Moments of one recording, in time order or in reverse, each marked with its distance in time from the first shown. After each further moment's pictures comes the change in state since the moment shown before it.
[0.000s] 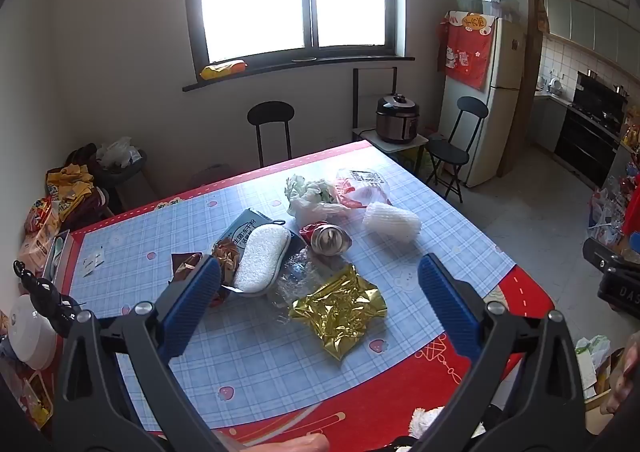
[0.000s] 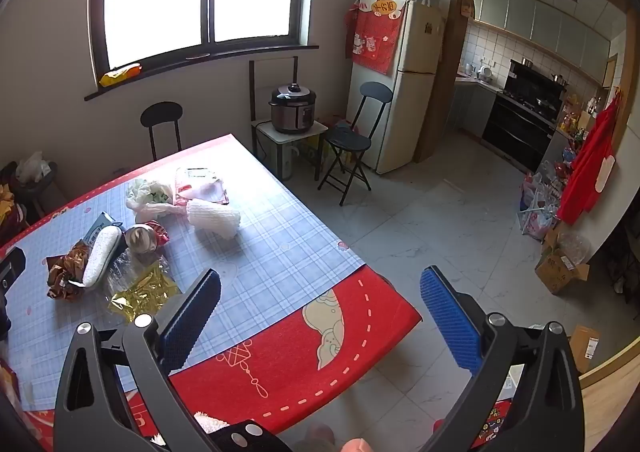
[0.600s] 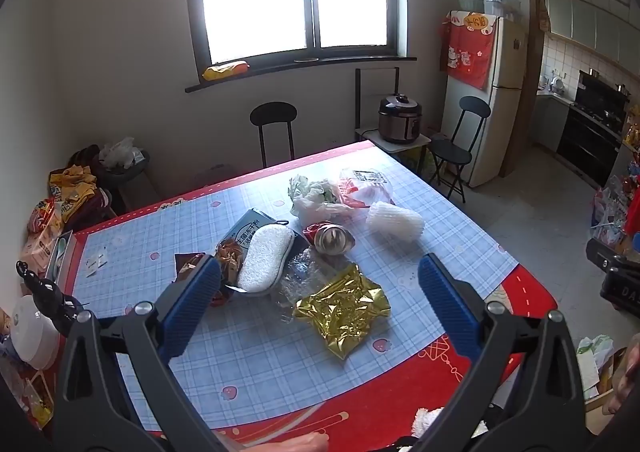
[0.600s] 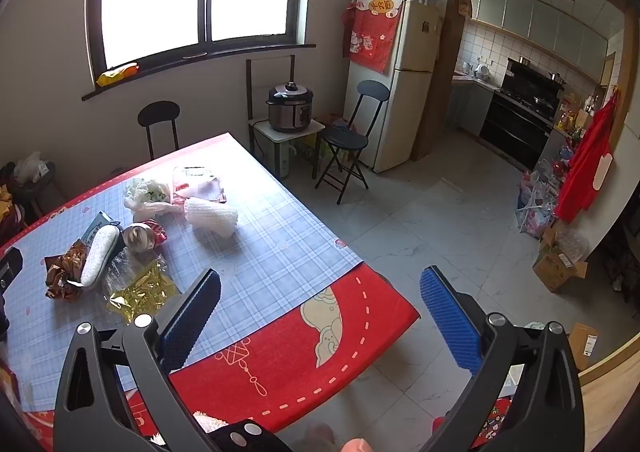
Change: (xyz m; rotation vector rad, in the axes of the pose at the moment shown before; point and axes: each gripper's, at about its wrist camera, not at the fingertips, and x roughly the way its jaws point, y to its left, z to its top) left arm 0.000 0.000 0.000 0.001 -0.002 0.006; right arm -0.002 0.000 -0.002 0.002 0.003 0.000
